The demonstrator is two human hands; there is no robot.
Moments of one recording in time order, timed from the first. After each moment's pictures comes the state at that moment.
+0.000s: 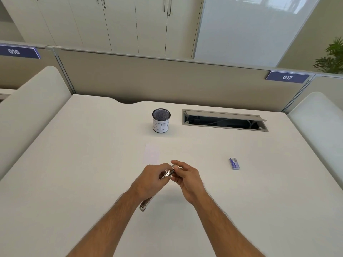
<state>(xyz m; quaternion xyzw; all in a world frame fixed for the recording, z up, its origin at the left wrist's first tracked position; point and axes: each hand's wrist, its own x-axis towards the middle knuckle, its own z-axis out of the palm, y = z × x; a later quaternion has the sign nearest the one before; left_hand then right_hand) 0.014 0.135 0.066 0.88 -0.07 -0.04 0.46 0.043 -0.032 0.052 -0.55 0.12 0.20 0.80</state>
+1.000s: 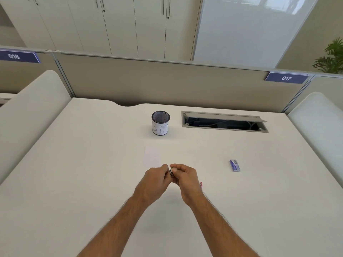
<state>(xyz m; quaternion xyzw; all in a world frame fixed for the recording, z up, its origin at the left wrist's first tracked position) 0.014 0.119 0.074 0.94 -0.03 0.00 0.35 0.044 -0.020 0.058 -0.63 0.13 0.16 0.75</state>
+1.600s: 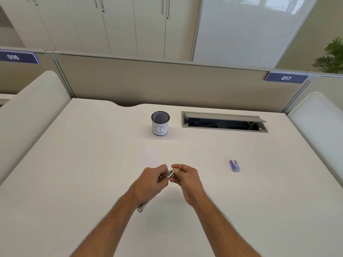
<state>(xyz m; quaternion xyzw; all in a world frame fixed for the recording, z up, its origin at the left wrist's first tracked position) 0.020 0.139 0.066 0.90 -0.08 -0.04 0.43 0.047 -0.028 0.059 -0.62 0.13 0.18 0.75</state>
